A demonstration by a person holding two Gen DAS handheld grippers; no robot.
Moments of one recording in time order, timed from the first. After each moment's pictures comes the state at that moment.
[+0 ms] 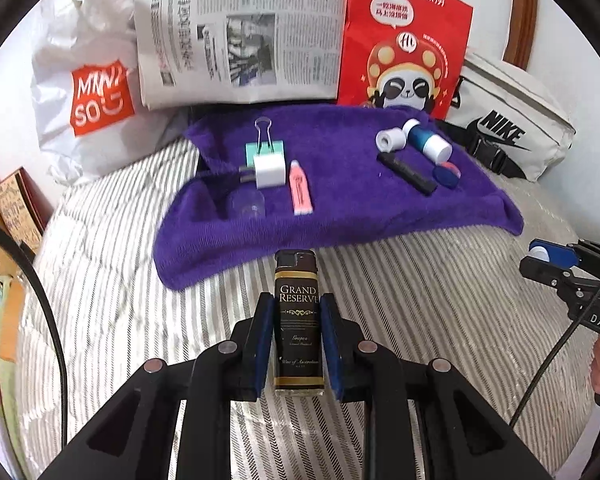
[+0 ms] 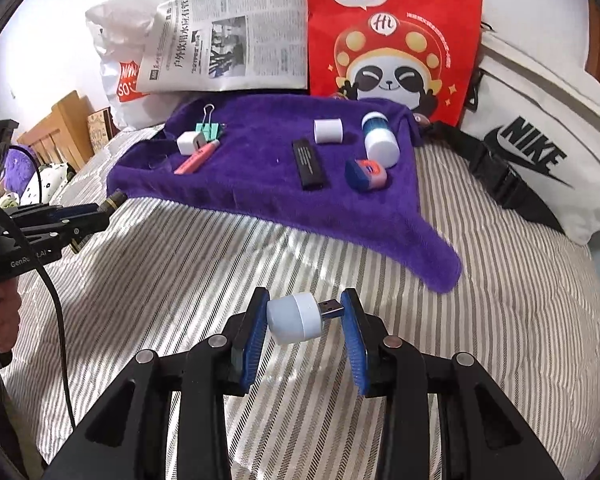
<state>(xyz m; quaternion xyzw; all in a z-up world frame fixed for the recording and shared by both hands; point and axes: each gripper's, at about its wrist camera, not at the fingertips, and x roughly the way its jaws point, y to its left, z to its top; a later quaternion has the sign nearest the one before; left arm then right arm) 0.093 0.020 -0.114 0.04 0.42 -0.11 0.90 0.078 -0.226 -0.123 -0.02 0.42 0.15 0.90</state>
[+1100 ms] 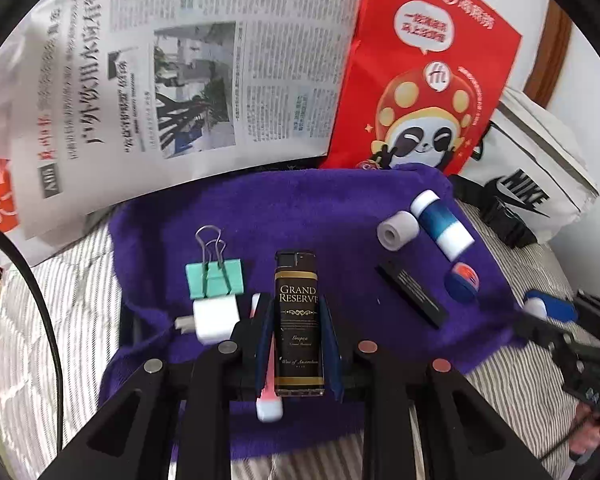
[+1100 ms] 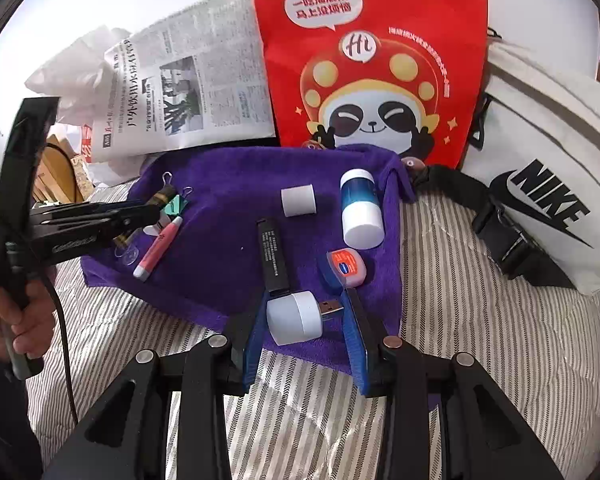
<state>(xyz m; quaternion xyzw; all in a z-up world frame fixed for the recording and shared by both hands) 0.239 -0.023 -0.102 0.01 0.43 -0.14 0.89 0.173 -0.243 -0.104 0.03 0.43 0.13 0.89</state>
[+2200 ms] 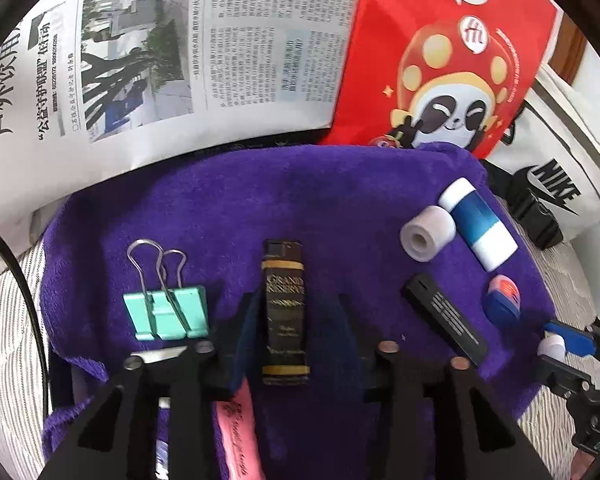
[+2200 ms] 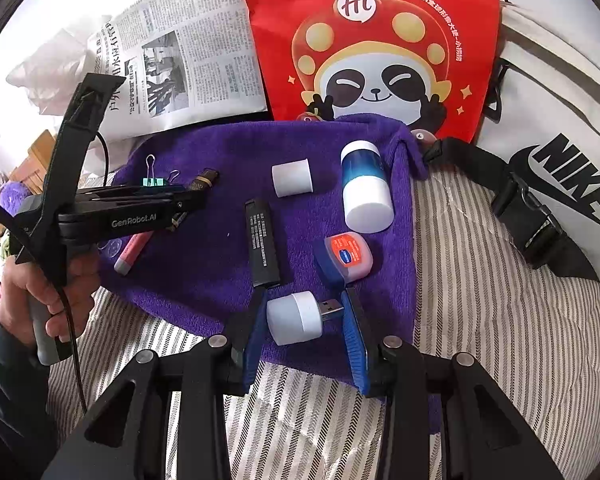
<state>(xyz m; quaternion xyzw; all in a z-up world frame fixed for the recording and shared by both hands) 0.286 -0.052 -0.143 0.03 0.47 -0.15 0.87 0.191 -0.242 -0.129 0.04 0.45 0.14 0.88</state>
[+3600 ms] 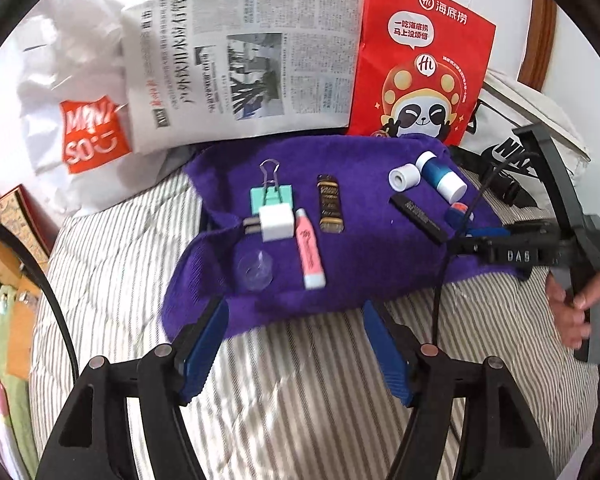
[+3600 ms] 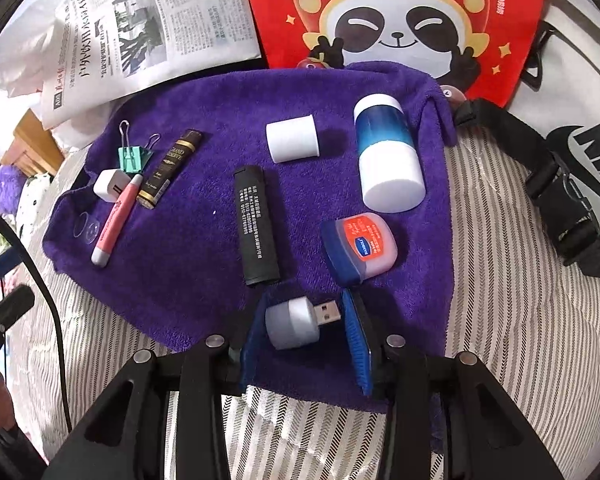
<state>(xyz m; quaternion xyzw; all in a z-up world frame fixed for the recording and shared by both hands) 0.137 0.016 -0.088 0.04 0.43 -0.09 0.90 0.234 -0.223 -0.156 0.04 0.54 0.15 0.83</state>
